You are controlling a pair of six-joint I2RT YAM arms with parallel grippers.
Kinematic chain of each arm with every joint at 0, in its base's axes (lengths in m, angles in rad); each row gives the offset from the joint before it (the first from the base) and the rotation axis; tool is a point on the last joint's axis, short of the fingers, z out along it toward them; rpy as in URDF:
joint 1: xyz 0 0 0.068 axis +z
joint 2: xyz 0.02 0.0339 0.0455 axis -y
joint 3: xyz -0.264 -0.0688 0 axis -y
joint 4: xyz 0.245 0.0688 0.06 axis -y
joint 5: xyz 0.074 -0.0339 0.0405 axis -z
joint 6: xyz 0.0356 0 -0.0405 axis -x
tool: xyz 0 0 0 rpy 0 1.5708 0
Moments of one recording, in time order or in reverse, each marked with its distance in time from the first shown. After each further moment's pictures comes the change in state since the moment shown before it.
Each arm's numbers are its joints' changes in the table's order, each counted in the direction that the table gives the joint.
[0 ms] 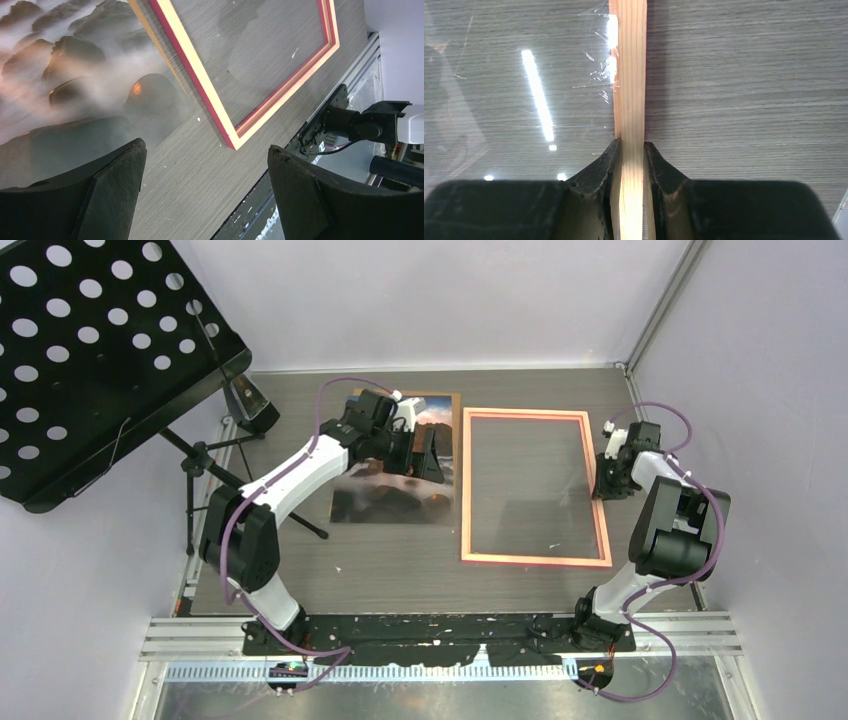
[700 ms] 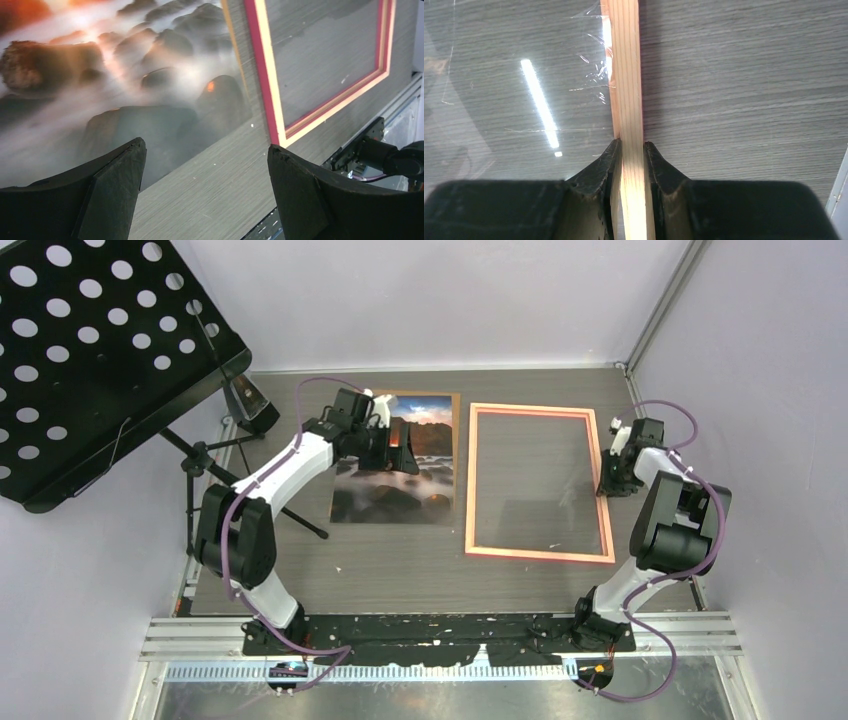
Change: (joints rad) left arm 0.120 0.000 -0.044 -0.002 -0.085 -0.027; right arm -0.014 -0.031 0.036 0.003 0.040 -0.049
